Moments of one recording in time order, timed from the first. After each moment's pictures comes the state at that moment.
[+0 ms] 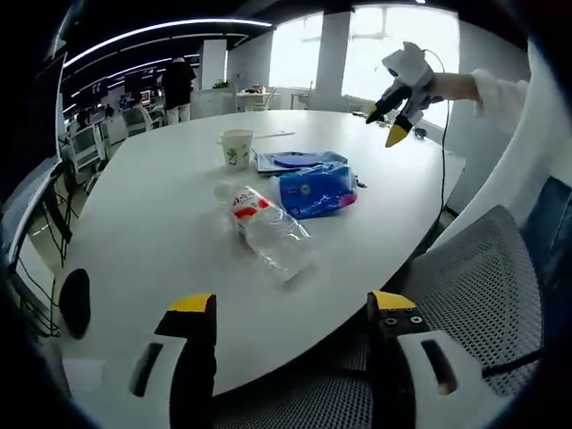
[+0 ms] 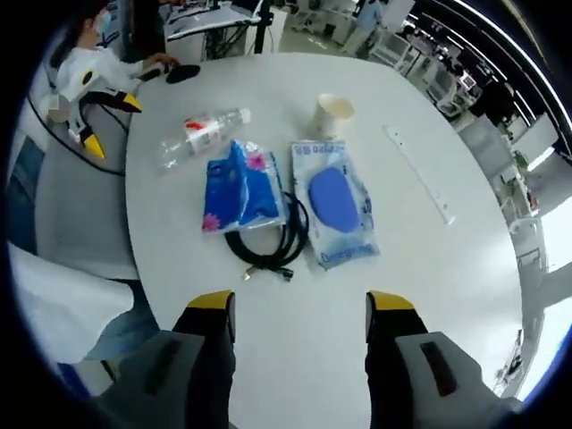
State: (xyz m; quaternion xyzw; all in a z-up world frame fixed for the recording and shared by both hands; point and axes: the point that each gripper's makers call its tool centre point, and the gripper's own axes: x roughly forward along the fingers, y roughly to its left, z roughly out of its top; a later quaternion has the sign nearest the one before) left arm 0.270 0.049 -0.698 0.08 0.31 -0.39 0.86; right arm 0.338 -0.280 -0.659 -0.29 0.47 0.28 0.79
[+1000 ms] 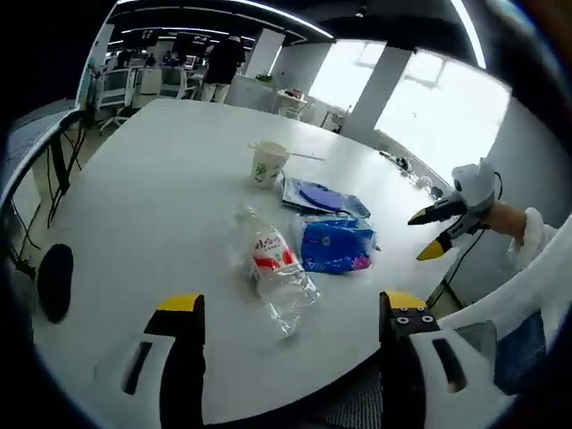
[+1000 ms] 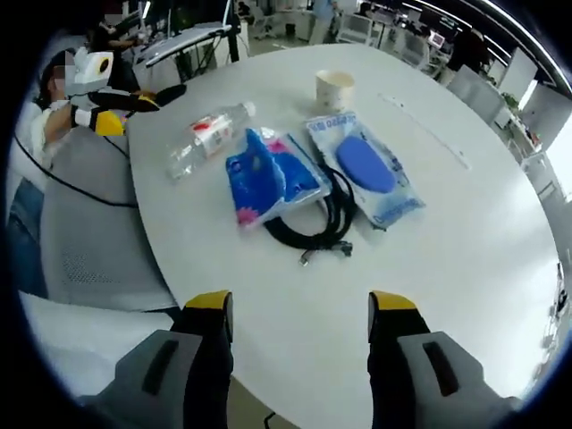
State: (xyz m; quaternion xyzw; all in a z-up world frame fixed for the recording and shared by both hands) left arm 0.346 0.018 -0.655 -0.07 0.35 -0.36 0.86; right arm 0.290 -0.249 -0.694 -0.17 0.49 0.26 0.81
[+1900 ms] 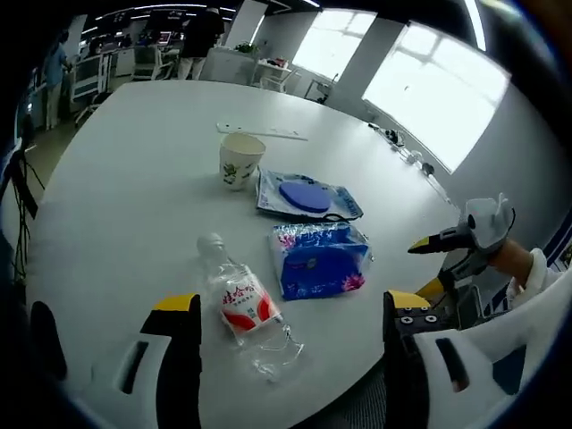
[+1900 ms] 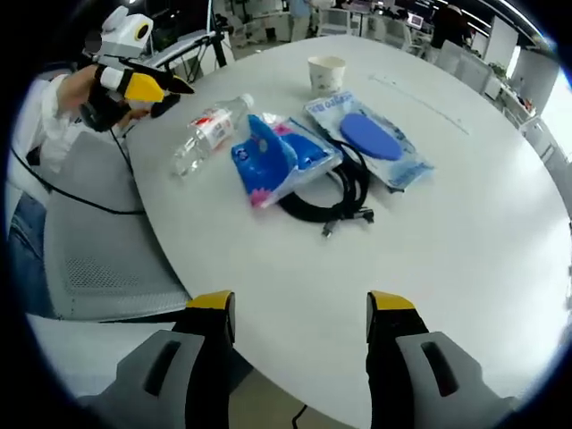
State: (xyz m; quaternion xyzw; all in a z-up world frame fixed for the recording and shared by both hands) left arm 0.374 -0.024 -0.668 -0.04 0.43 -0.38 0.82; right arm 0.261 -0.243 -0.715 -0.12 0.51 0.24 0.82
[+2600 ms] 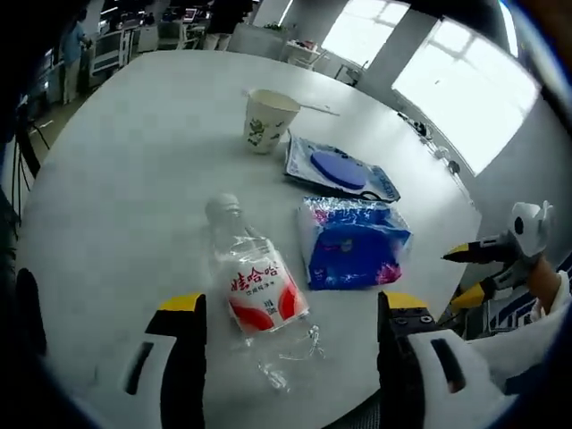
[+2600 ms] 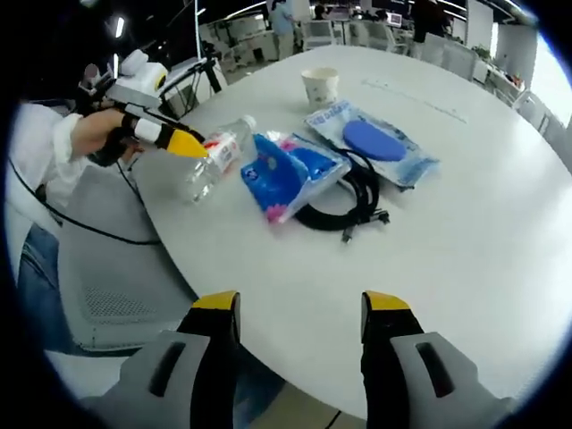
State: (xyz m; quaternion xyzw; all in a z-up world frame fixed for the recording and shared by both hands) left arm 0.381 -0.029 -0.723 -0.04 0.47 -0.32 0.82; right arm 0.256 -0.224 -0.710 -0.04 0.48 0.23 0.84
